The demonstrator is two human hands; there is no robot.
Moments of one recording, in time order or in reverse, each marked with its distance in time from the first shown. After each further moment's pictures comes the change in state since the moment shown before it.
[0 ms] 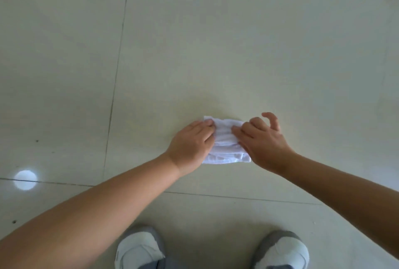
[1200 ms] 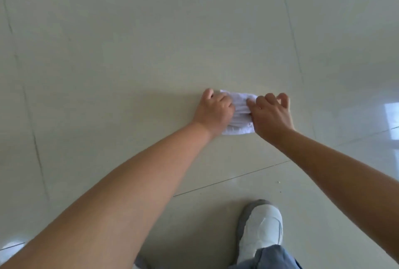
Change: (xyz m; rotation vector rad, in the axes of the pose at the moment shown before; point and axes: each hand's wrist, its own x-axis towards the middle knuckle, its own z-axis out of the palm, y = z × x) left_hand 0.141 0.090 0.034 0.098 -0.038 0.229; right_hand -0.092 0.070 0.014 -0.138 -0.161 0.606
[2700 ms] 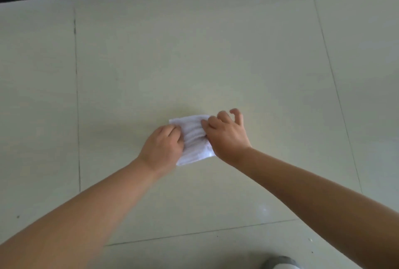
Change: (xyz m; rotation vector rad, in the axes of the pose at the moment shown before) left_hand -0.081 -0.097 -0.037 0.212 -0.258 -0.095; right_hand 0.084 -0.096 -0.038 0.374 0.123 -0.252
